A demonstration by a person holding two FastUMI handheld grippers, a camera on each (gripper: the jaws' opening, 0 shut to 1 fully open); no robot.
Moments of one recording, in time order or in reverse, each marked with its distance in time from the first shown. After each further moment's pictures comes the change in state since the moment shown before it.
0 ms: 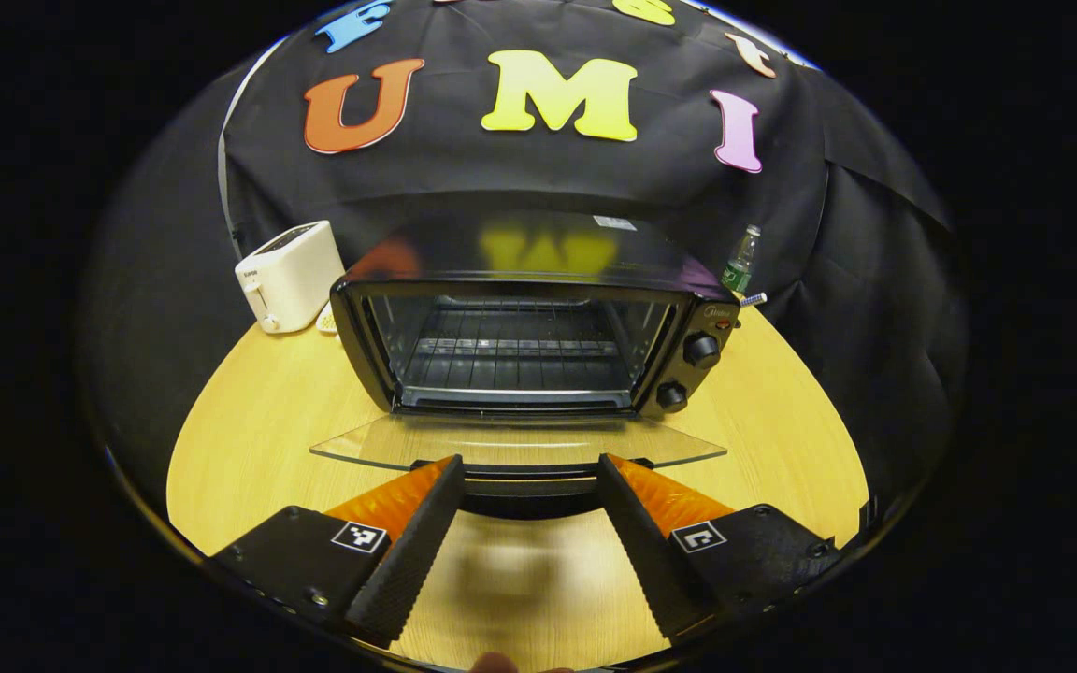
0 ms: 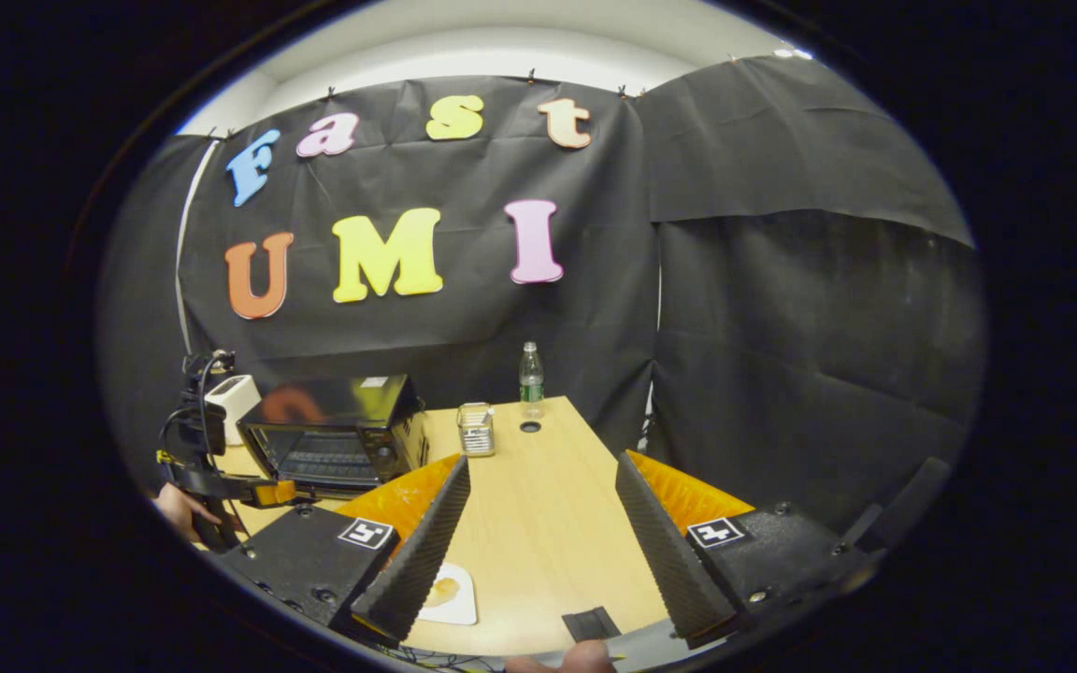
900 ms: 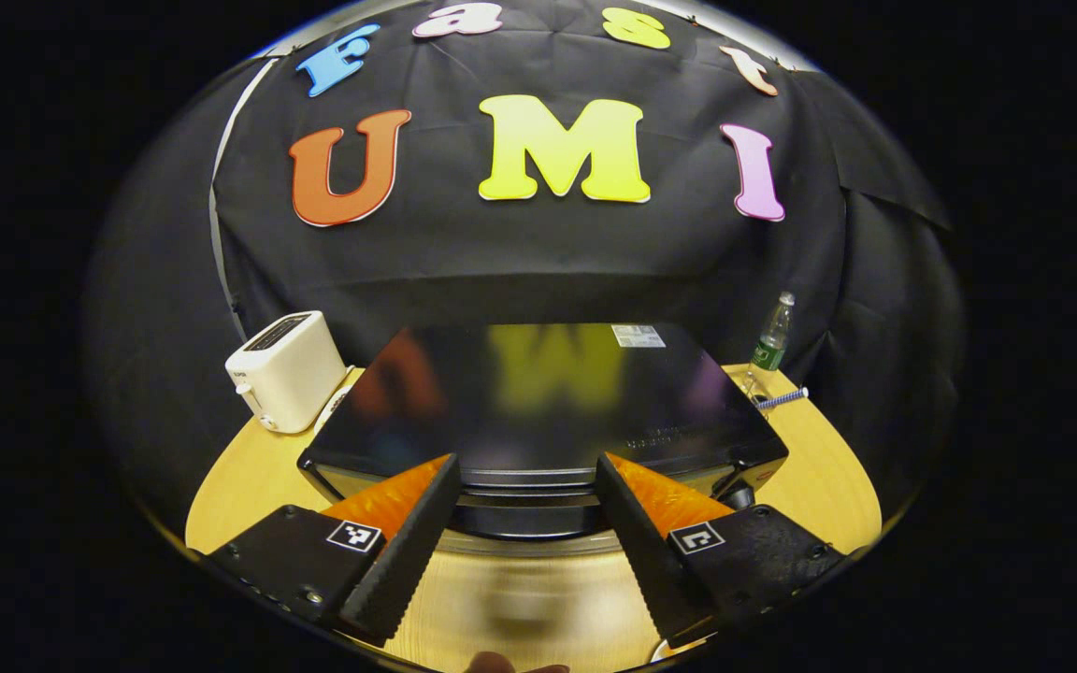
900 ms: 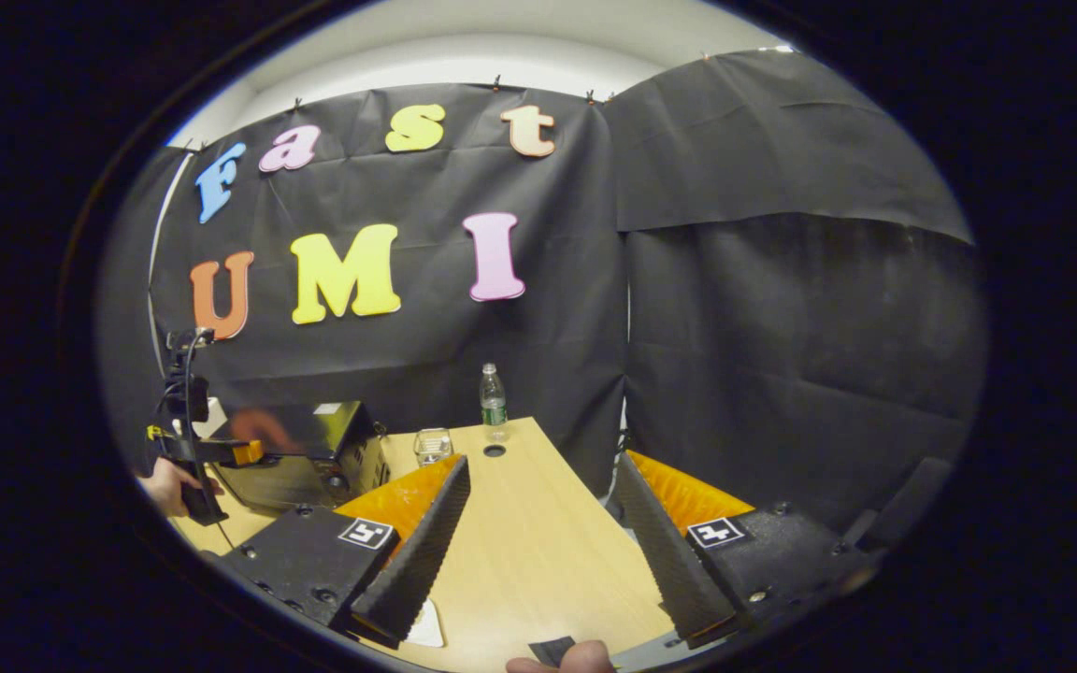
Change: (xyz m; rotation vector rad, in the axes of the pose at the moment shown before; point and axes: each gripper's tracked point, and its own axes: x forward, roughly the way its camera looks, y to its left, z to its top) left arm 0.059 0.004 0.131 0.052 -0.225 0.085; right arm 0.044 -0.048 0.035 0.034 -0.061 -0.068
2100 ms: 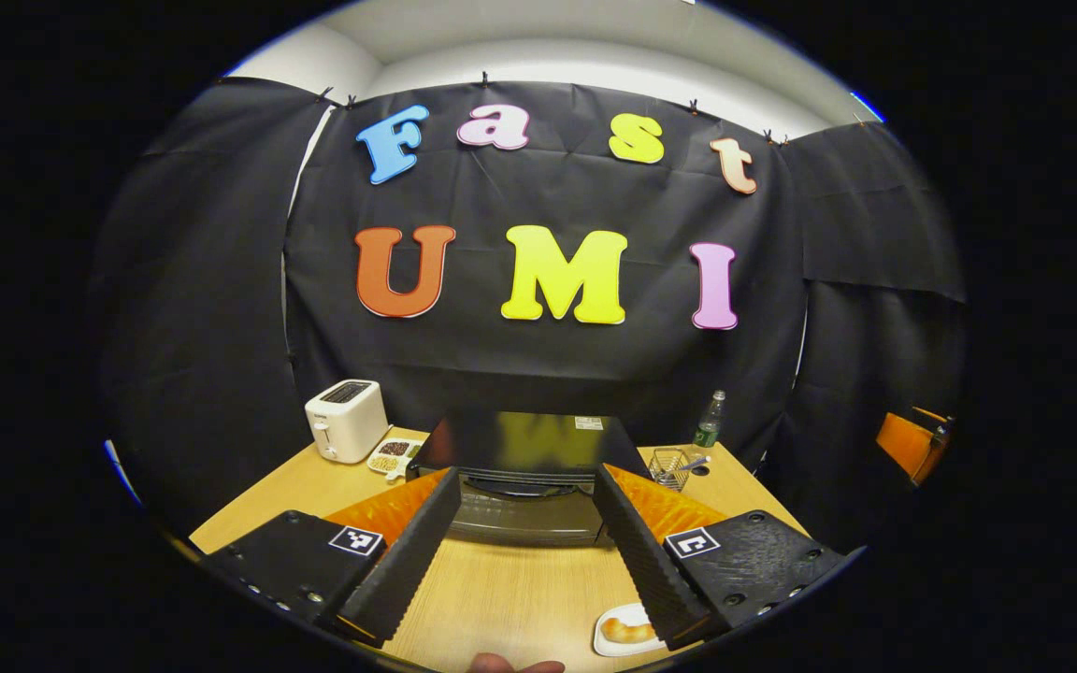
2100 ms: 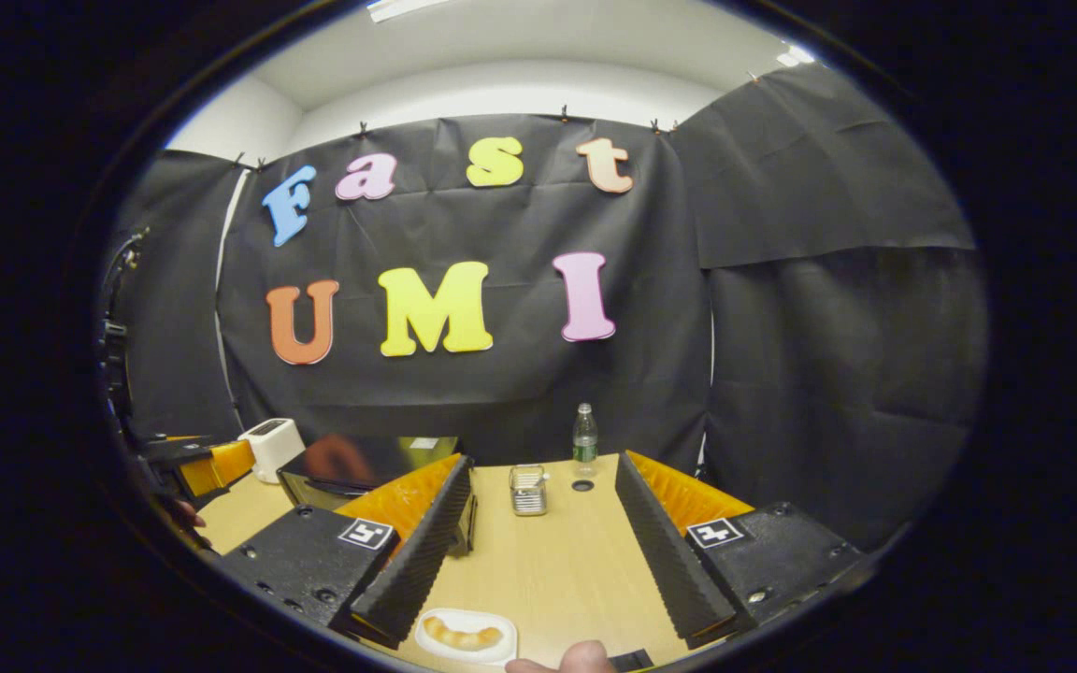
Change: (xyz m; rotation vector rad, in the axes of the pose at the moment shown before) left arm -0.176 -0.014 0.052 -0.066 -0.302 0.031; right arm -0.001 0.083 0.034 -0.009 -0.108 0.230
